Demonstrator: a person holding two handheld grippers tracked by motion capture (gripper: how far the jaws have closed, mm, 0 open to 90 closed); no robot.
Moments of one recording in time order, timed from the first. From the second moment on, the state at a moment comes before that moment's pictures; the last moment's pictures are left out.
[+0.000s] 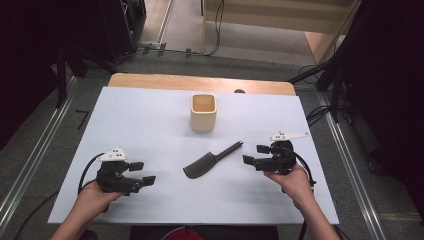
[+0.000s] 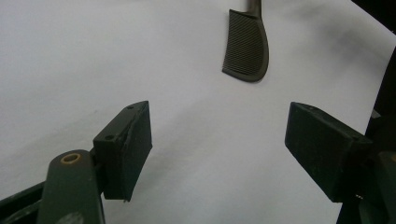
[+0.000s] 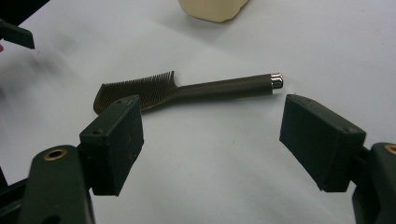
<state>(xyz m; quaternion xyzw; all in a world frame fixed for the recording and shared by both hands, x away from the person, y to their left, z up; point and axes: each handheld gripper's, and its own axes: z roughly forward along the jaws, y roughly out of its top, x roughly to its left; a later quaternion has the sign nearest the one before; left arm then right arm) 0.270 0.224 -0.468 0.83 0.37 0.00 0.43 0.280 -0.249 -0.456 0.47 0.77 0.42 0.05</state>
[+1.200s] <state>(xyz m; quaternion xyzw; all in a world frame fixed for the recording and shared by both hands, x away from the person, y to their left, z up) 0.270 0.225 -0.468 0.83 0.37 0.00 0.43 0.340 -0.219 -0.445 0.48 0.77 0.41 0.09</state>
